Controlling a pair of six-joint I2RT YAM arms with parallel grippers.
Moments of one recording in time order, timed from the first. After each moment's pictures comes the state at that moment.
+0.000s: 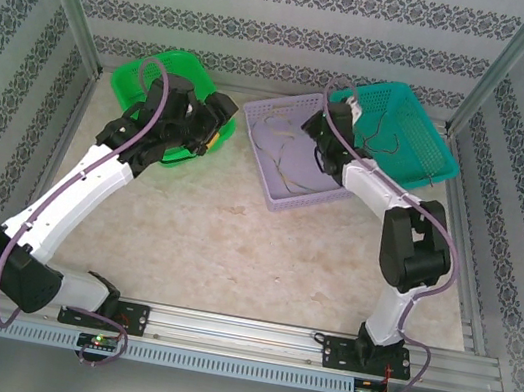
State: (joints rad) left arm -0.41 1.34 1.39 -0.57 0.14 -1.29; right arm 0.38 1.88 1.33 0.05 0.16 0.84
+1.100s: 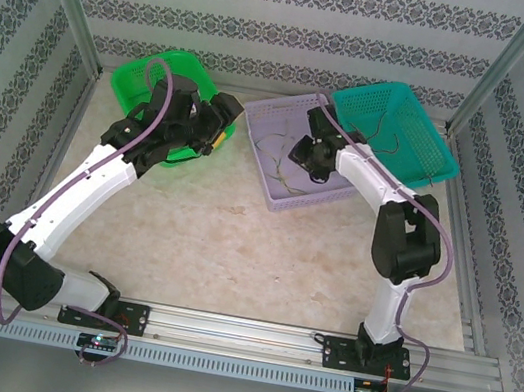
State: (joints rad) left arm -0.42 1.35 1.38 -0.52 0.17 -1.29; right arm 0.38 1.95 1.59 -0.70 -0.04 0.83
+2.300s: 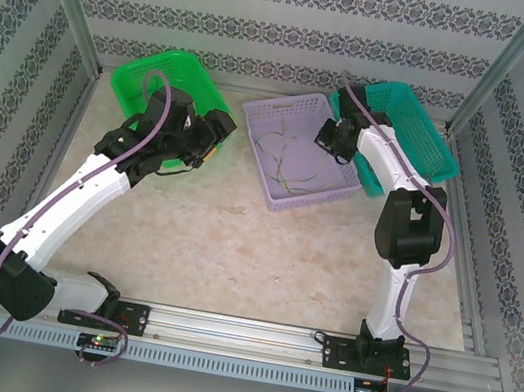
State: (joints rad) left arm -0.42 1.28 1.30 -0.59 0.17 -1.21; right arm 0.26 2.08 1.85 -0.84 -0.10 0.61
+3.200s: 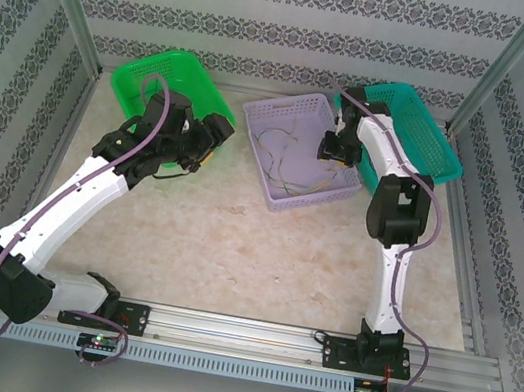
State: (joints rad) left arm -0.42 1.27 1.28 -0.62 0.17 -1.21; right arm 0.19 2.30 2.13 -1.18 -0.10 0.28
